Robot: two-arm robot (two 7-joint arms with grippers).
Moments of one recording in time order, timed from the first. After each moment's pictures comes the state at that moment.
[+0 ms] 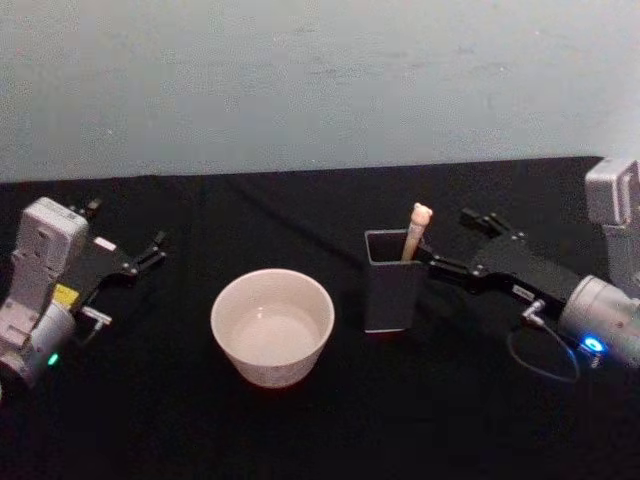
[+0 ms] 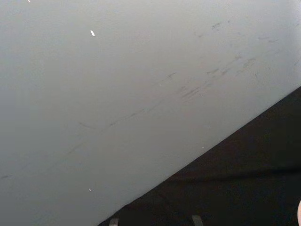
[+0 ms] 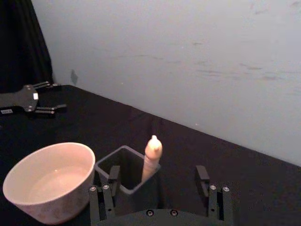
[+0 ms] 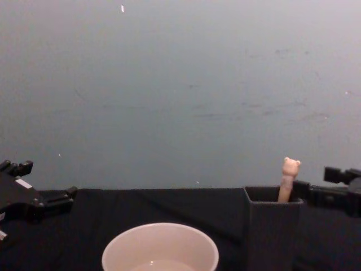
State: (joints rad) left arm -0.20 0.60 0.45 -1.41 -0.25 -0.12 0.03; right arm 0.20 0.58 -0.38 -1.48 0.58 0.00 0.47
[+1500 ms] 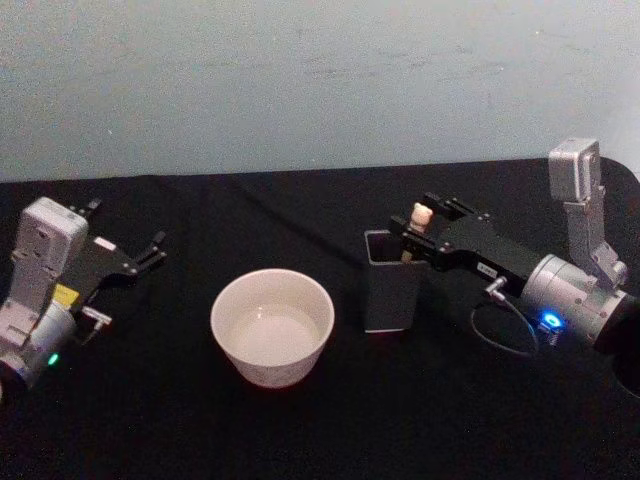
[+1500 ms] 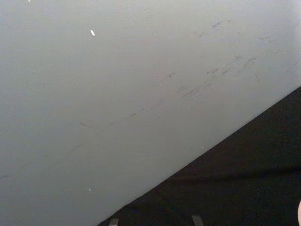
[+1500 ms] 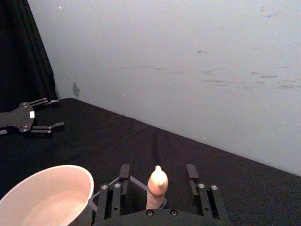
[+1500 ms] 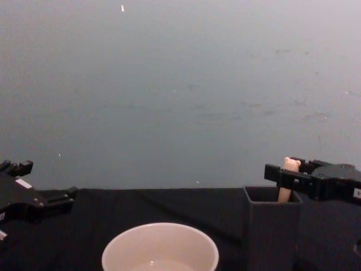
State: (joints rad) left arm -0.20 0.60 0.45 -1.41 -0.25 -0.12 0.03; right arm 0.30 0.46 -0.39 -1.36 0.55 0.00 0.50
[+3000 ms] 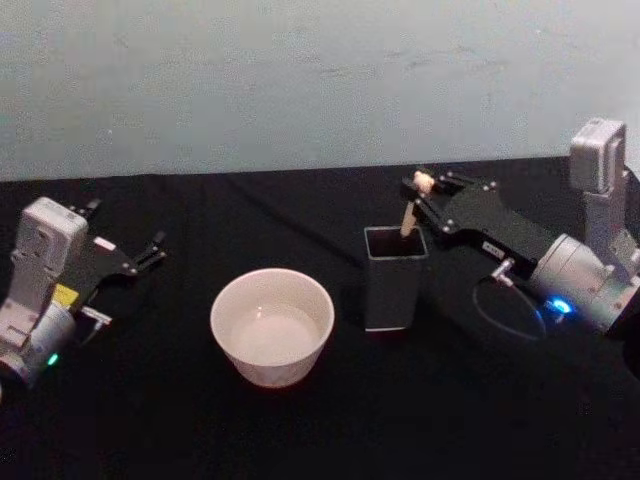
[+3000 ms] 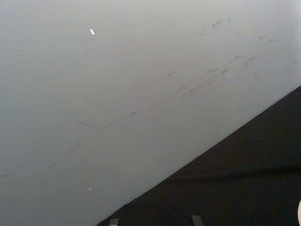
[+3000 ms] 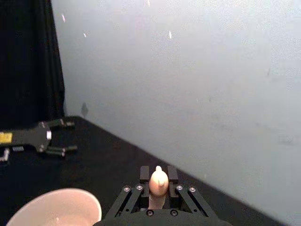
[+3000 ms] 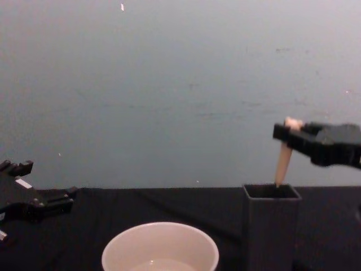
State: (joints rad) left arm -0.20 0.60 0.45 -1.41 -0.25 -0.12 0.03; right arm 0.27 0.47 -0.36 -1.46 0.50 -0.09 0.52
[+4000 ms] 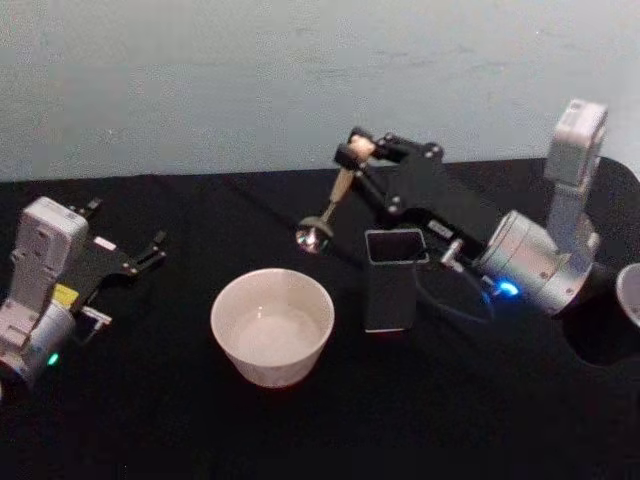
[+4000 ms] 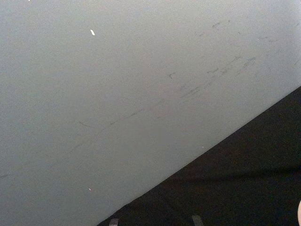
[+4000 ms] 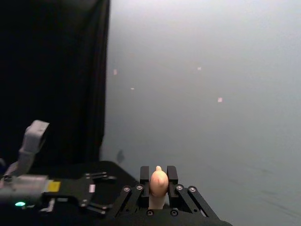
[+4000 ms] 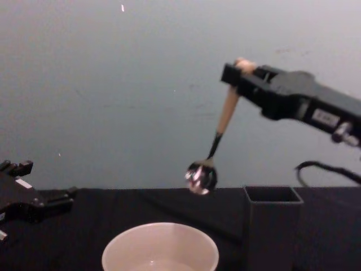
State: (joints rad) left arm -0.20 0.60 0.45 -1.41 -0.25 -0.12 0.03; right arm 0.34 0.38 -0.41 -1.44 0.53 -0.26 0.65
